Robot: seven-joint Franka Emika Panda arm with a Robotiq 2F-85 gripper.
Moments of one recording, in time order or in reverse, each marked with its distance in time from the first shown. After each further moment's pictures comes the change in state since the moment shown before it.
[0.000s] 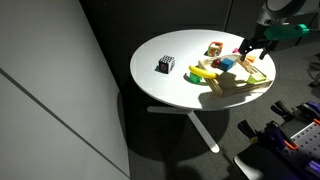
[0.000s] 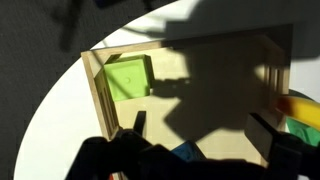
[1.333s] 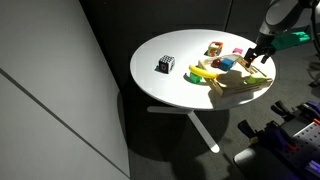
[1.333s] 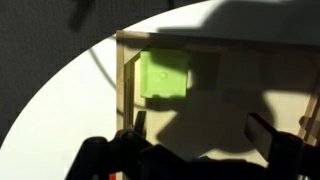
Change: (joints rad) arm -0.038 0.114 -0.036 0.007 -0.027 0.099 -0.256
